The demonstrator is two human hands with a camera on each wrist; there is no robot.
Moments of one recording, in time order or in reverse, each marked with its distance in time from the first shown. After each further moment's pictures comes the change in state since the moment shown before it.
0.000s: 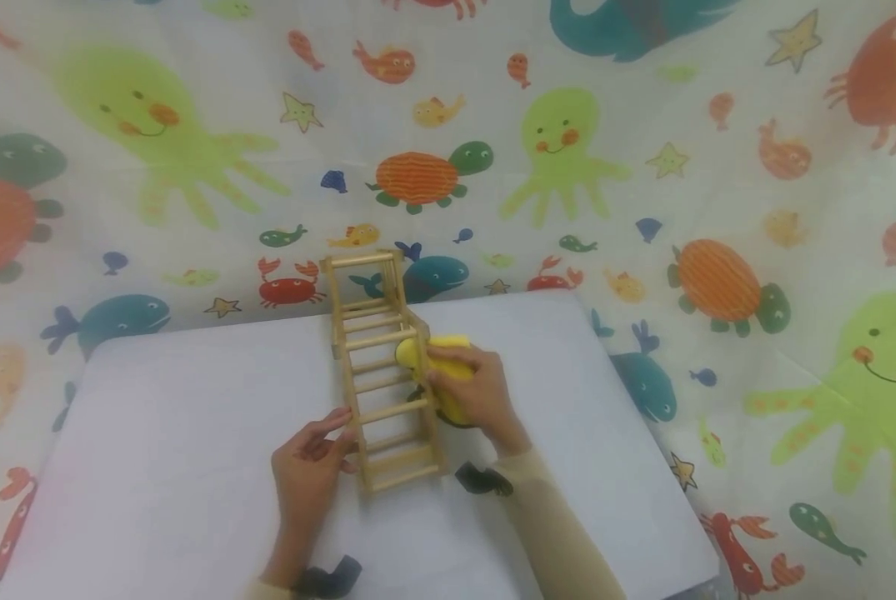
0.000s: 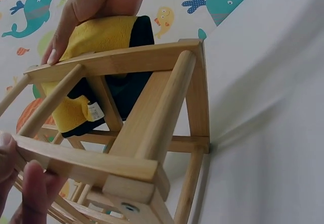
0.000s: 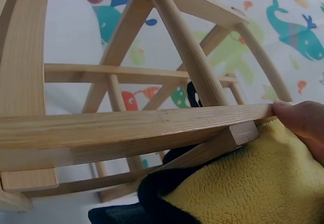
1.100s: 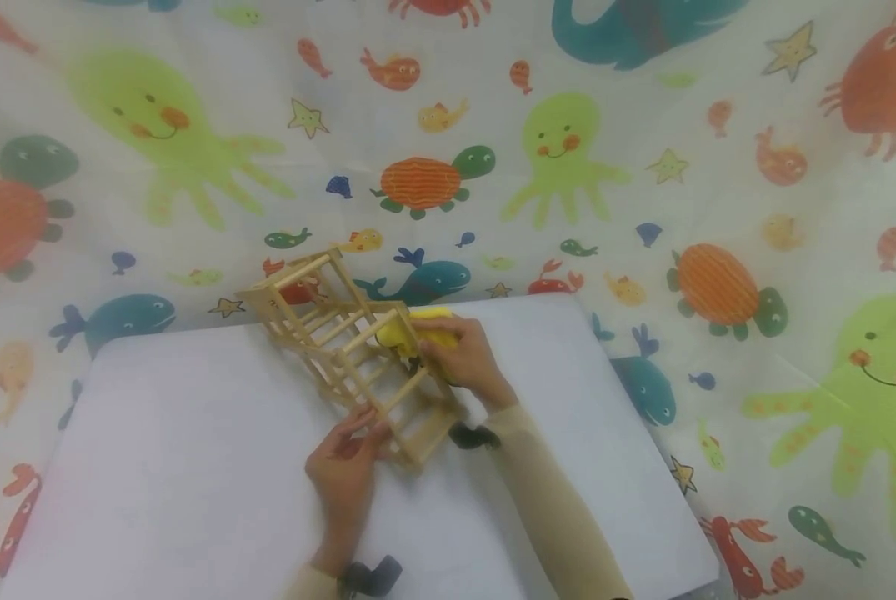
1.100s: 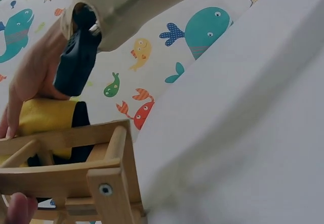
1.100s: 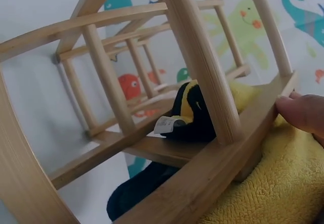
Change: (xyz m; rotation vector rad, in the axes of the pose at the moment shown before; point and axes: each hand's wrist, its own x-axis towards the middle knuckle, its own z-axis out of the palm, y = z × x) left_hand -0.019 -0.011 0.051 -0.241 0.169 0.025; right_hand 0.058 0.004 0.007 -0.049 -0.141 -0.024
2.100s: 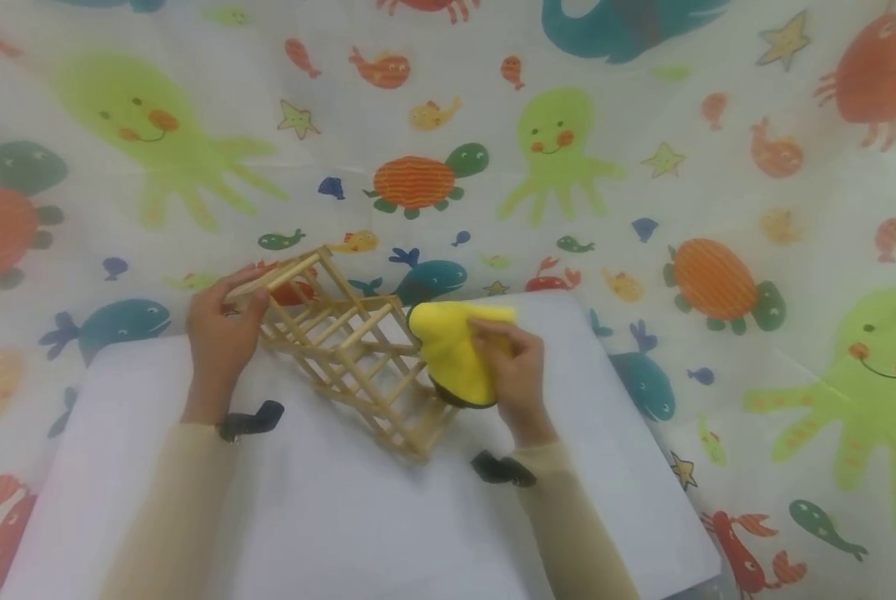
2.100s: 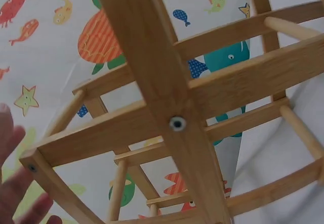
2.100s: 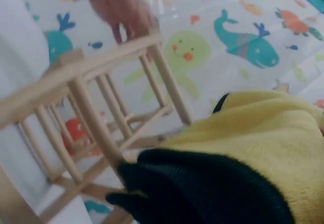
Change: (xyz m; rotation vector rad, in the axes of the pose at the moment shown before) left_hand 0.227 0.080 -0.048 0.686 -0.118 0.279; right_hand -0.063 -0.038 -0.037 0.334 0.418 -0.125
